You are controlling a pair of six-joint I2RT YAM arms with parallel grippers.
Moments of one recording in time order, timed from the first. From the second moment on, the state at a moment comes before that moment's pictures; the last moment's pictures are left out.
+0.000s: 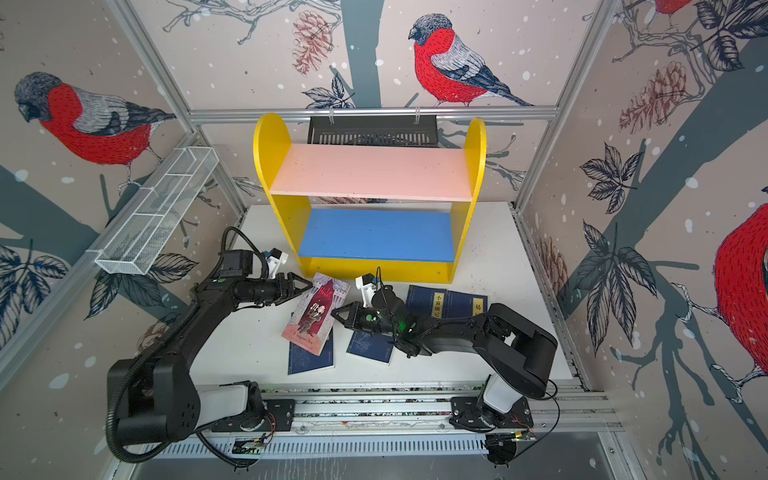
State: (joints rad) left arm 0.07 1.28 0.82 -0.59 0.88 -0.23; right arm 1.03 1.60 0.69 0.66 -0.30 1.17
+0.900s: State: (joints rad) left arm 0.07 1.27 0.96 -0.71 1.23 -0.15; right arm 0.97 1.45 0.66 0.67 -0.41 1.14
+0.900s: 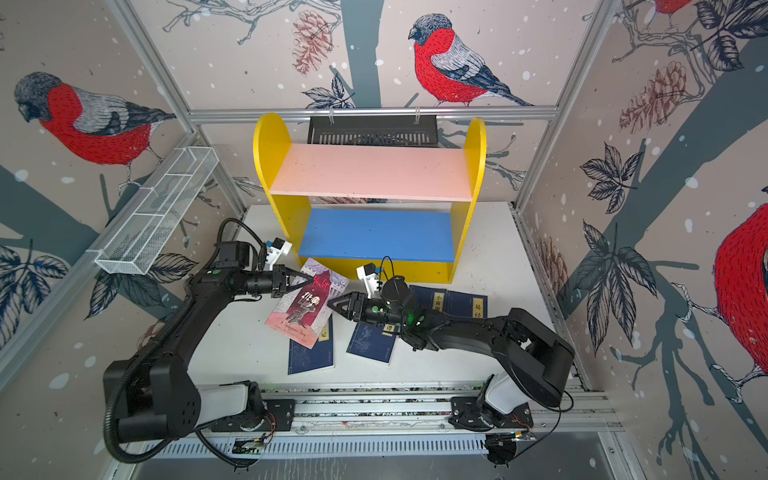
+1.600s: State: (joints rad) left arm -0.02 1.00 1.11 -0.15 1.02 -0.69; right arm 1.12 0.97 0.64 0.41 -0.07 0.96
